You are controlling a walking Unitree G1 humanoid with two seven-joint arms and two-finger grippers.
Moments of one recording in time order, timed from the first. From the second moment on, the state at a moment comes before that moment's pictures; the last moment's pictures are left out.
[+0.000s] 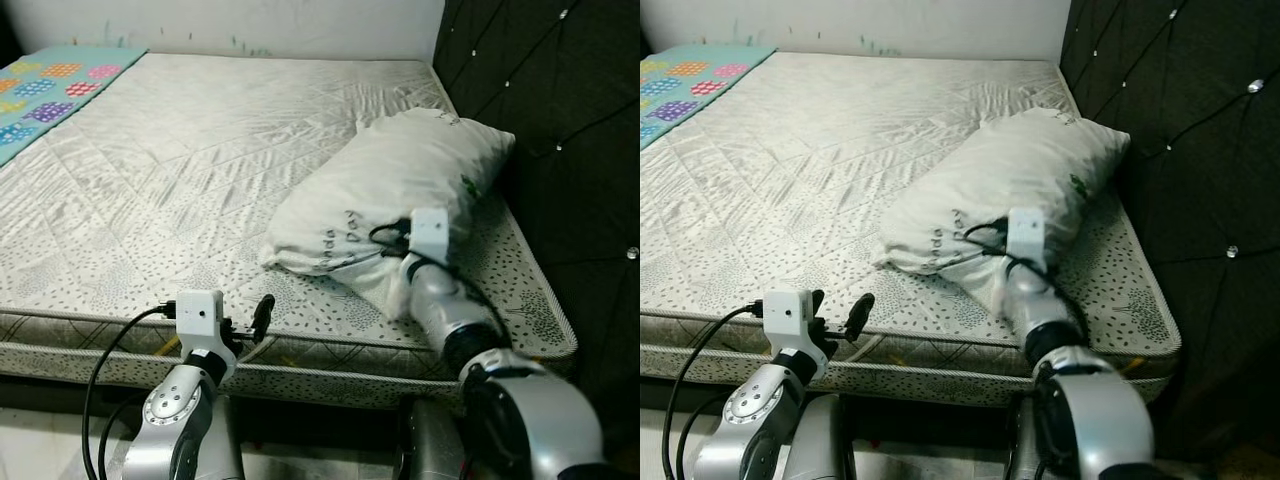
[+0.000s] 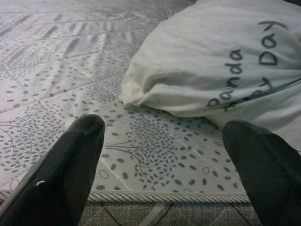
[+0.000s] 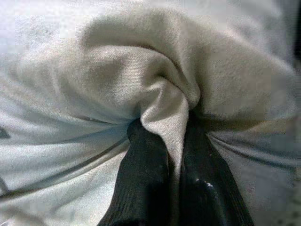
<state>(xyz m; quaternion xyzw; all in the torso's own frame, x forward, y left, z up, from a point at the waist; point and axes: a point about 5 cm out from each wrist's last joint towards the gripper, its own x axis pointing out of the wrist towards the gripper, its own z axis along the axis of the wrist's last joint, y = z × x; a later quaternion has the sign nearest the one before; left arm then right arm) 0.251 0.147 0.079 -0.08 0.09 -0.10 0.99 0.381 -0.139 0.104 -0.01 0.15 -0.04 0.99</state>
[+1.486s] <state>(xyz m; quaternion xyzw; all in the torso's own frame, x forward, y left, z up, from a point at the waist) 0.248 0.148 0.075 -0.08 0.09 -0.10 0.99 0.353 -0.294 0.120 -0.09 0.11 -0.23 0.96</state>
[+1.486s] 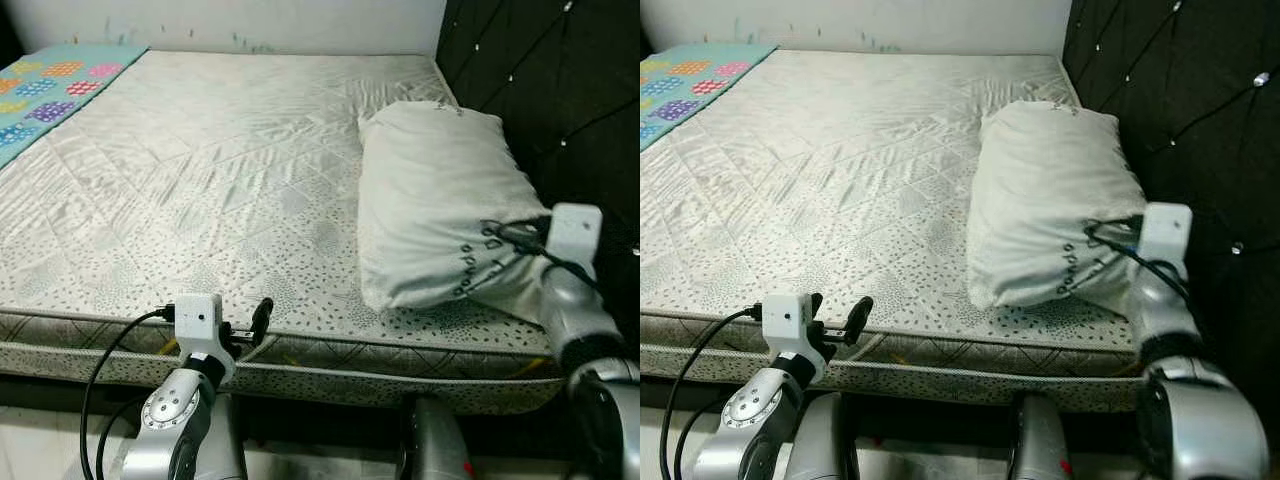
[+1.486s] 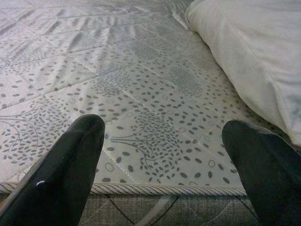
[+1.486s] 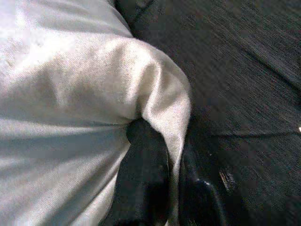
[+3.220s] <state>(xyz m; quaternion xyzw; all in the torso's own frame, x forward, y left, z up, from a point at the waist) 0.252 0.145 0.076 -0.07 0.09 -0.12 0.99 0.268 -0.319 0.096 -0.14 0.07 -0.25 0.96</state>
